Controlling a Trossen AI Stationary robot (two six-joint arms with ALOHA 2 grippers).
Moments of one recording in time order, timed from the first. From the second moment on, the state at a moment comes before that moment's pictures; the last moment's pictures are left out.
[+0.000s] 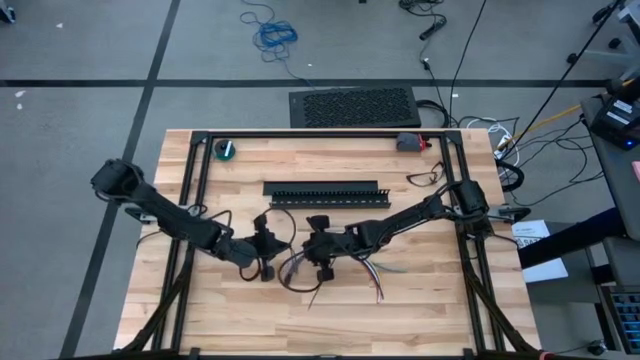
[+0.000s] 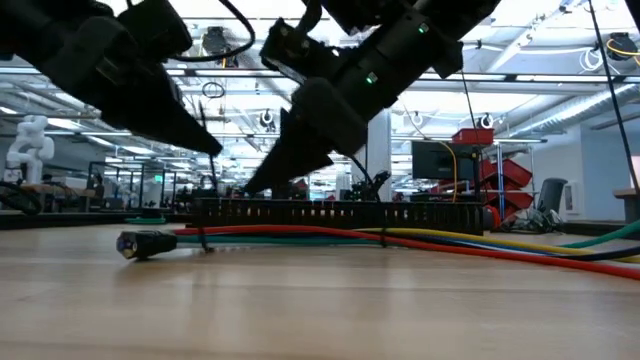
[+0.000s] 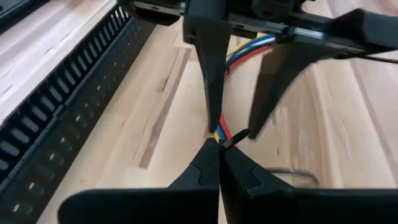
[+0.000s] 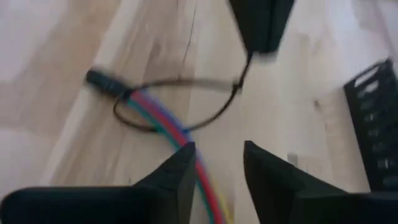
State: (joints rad) left arm -0.45 1.35 0.48 0.25 -0.52 -0.32; right arm 0.21 2.03 1.26 0.05 0.21 -0.07
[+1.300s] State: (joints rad) left arm -0.53 1.29 0.53 0.15 -0.53 -0.31; right arm 0.19 2.02 1.26 0.14 0.22 -0.17
